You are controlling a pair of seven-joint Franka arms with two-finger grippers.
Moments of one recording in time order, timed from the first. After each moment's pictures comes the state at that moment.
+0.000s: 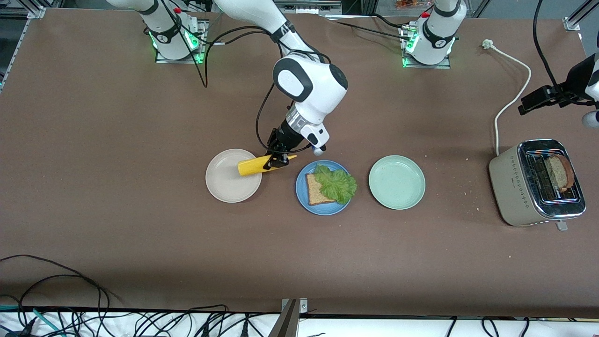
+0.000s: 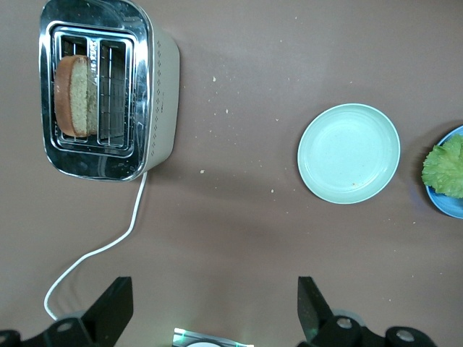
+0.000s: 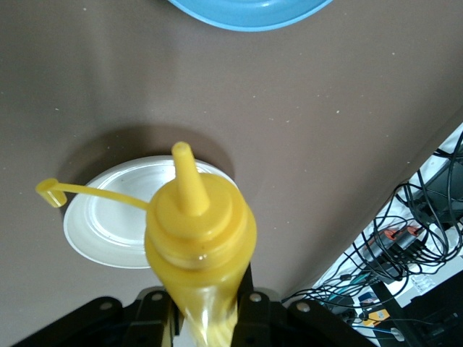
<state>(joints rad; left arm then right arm) -0.01 -0.01 0.05 -1.60 0.01 1.47 -0.17 1.15 0.82 -0.39 -1.27 -0.46 1.82 -0.67</state>
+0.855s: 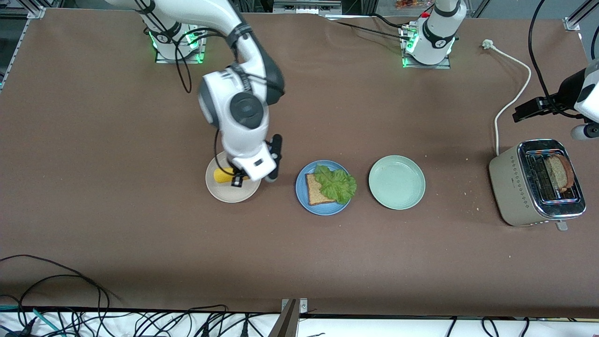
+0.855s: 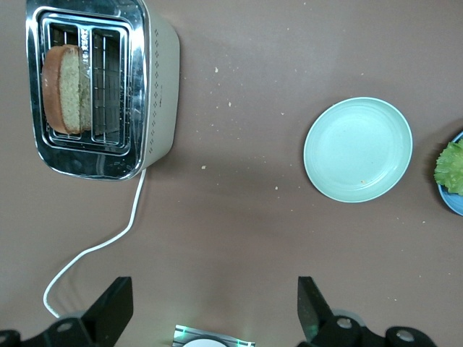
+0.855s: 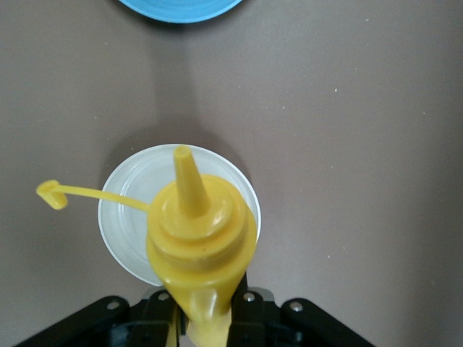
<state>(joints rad) 0.00 0.04 0.05 -1.60 0.01 1.47 -0.17 0.88 0.69 -0.45 -1.25 0.11 1.82 -1.00</state>
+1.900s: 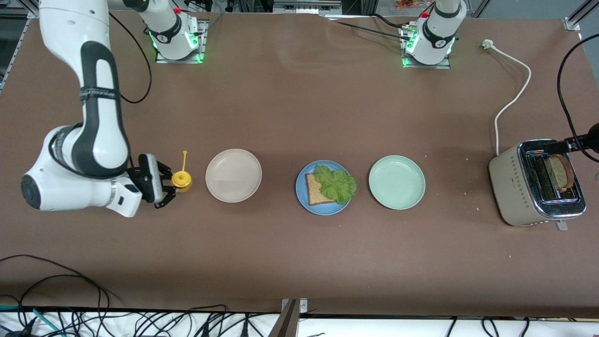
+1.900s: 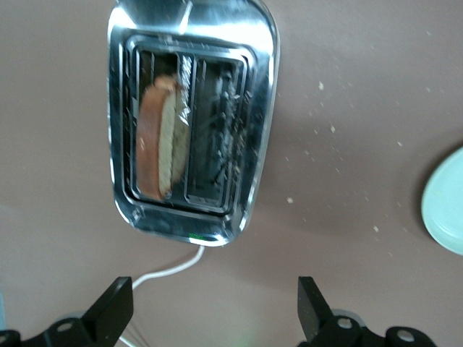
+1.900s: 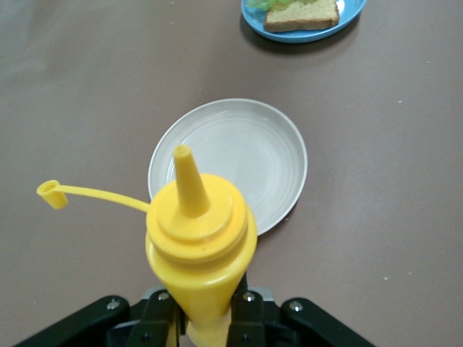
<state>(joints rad) 0.18 0.33 0.07 -1.47 0.12 1.53 -0.02 0.38 0.69 -0.44 -1.38 0.74 1.62 -1.99</state>
